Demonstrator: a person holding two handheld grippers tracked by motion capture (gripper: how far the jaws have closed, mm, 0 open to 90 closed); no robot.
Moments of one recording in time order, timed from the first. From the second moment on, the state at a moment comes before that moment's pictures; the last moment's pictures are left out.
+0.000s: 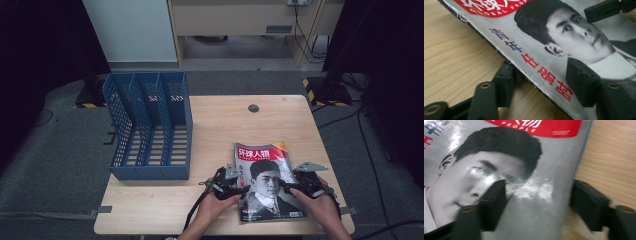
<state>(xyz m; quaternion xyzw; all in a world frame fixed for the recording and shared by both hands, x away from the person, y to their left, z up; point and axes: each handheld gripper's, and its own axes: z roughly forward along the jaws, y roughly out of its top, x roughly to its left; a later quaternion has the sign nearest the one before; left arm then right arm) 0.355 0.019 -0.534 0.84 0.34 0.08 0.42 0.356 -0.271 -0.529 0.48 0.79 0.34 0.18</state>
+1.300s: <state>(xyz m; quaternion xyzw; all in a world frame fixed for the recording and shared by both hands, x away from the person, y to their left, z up) 0.387 0.028 -0.509 0.84 0.32 0.05 0.44 0.357 -0.255 -0.531 0.46 0.79 0.37 0.16</state>
